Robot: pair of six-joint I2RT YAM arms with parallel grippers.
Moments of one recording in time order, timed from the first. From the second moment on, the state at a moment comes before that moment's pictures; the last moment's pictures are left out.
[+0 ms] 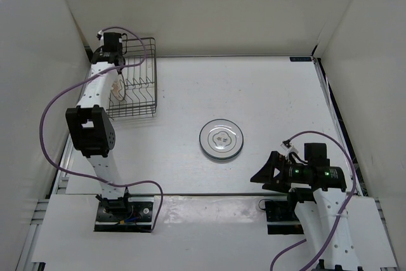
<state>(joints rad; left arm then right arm) 0.02 1.94 1.82 -0.69 -0.62 -0.05 -0.01 0.48 0.51 -1.21 -0.90 0.31</state>
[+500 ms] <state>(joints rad) 0.02 1.85 1.95 -0.76 -0.56 -0.11 -0.01 0.49 0.51 -1.21 -0.90 0.30</state>
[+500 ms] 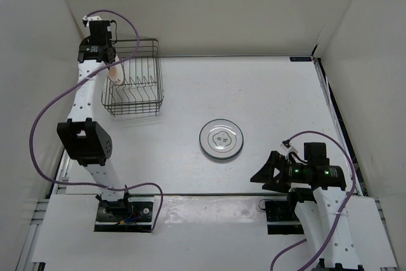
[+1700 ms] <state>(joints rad) -0.16 0.68 0.72 -0.78 0.39 -0.64 -0.01 0.50 0.51 -1.19 -0.89 0.30</state>
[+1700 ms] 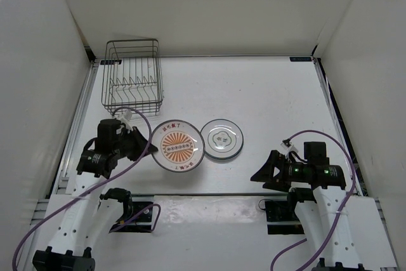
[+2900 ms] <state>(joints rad) -0.16 0.82 0.50 -0.79 0.06 -0.54 -0.01 0.58 0.60 -1.14 -0.83 0.36</state>
